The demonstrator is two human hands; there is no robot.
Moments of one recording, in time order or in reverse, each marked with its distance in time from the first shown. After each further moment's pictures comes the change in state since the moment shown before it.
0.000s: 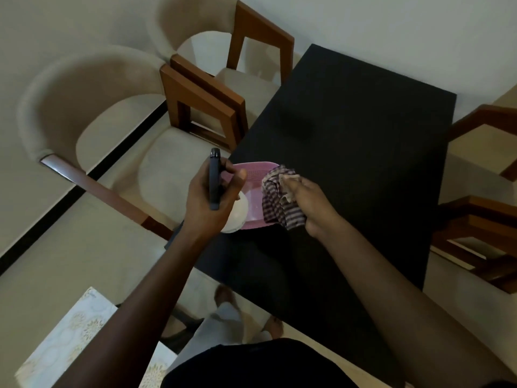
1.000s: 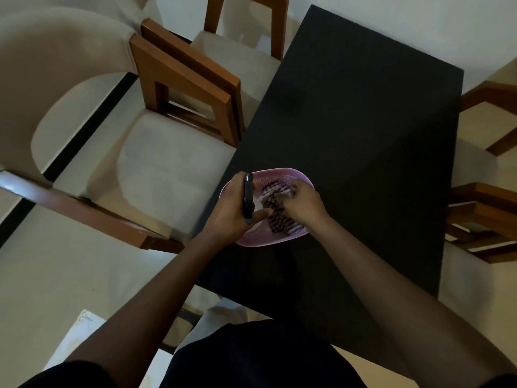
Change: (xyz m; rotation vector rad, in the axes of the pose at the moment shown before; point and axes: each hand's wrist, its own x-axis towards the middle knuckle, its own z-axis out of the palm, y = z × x) left_hand 0.079 -0.124 -0.015 0.251 -0.444 -0.120; right_hand 0.092 0.003 0.064 -0.605 0.158 0.024
